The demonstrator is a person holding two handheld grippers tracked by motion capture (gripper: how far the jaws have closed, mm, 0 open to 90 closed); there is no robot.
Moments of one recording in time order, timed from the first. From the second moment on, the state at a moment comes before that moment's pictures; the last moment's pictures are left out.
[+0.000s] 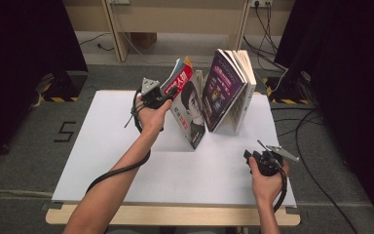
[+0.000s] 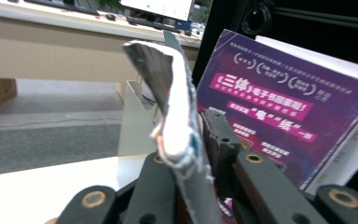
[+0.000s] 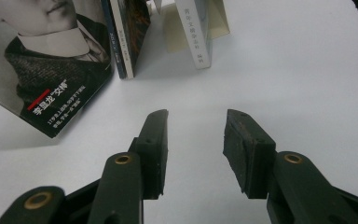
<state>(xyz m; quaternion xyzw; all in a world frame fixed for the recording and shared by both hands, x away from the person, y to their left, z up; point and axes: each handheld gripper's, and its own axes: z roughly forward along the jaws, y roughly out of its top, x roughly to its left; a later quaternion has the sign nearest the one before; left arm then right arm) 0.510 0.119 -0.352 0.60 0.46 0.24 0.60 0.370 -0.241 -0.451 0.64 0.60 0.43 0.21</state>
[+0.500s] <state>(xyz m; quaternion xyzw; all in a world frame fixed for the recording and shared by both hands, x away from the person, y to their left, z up) 0.507 0.116 -0.333 0.60 0.45 0.24 0.61 0.369 -0.243 -0.449 0.64 0.60 0.43 0.20</state>
